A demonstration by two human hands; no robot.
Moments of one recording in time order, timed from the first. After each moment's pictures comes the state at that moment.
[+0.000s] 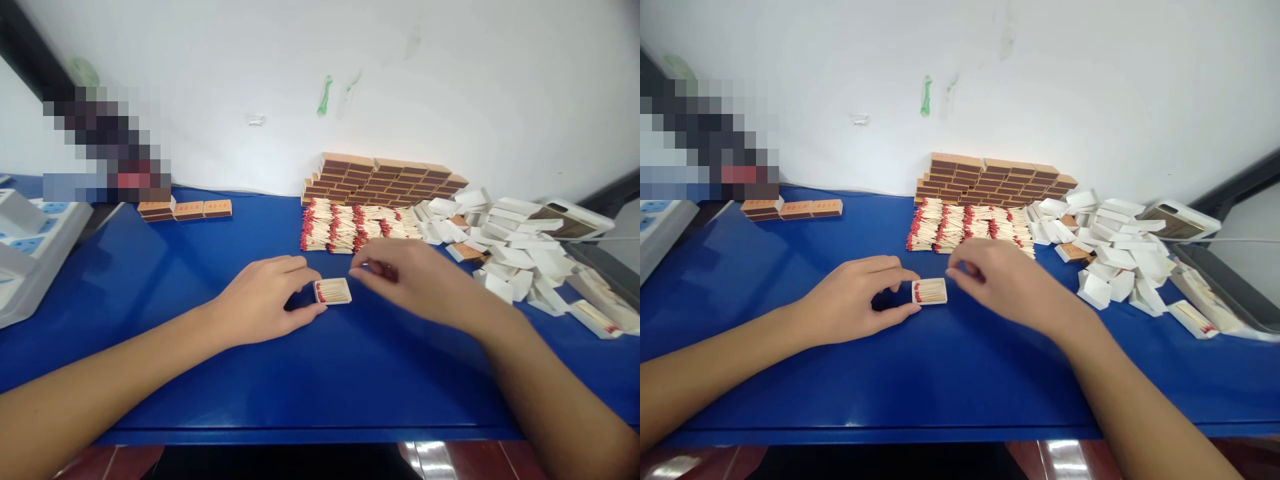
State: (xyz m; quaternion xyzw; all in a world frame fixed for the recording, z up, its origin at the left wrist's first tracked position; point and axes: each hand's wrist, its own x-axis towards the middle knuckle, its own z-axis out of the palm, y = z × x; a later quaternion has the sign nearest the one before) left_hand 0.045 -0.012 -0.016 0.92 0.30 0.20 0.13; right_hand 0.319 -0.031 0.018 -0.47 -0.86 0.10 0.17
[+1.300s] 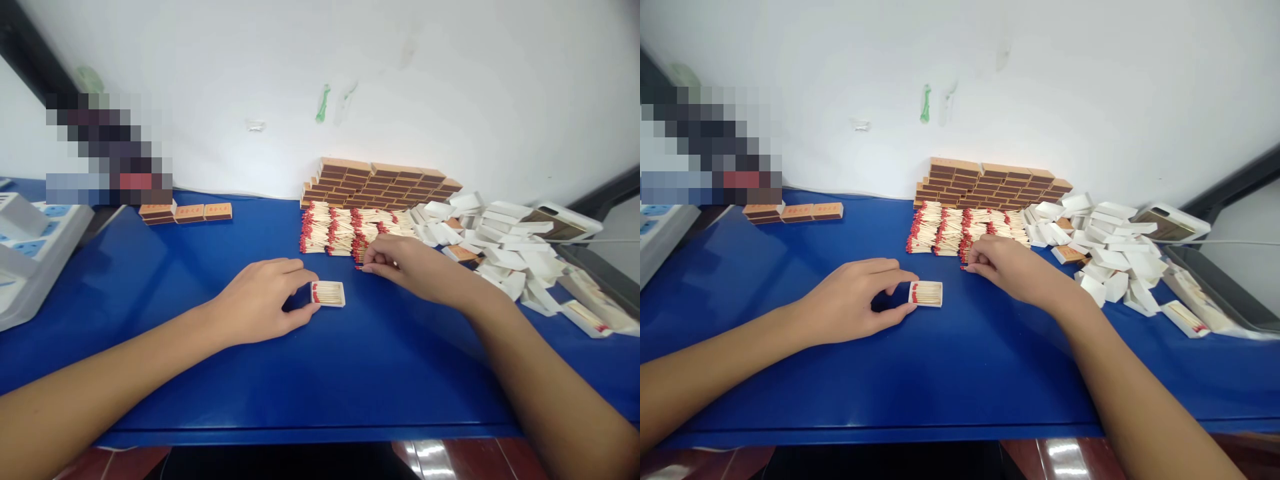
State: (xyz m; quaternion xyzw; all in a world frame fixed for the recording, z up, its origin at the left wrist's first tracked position) left_hand 0.042 -0.011 -0.012 0.93 0.32 0.16 0.12; right_hand 0.351 -0.001 0.001 -0.51 -0.84 0.16 0.11
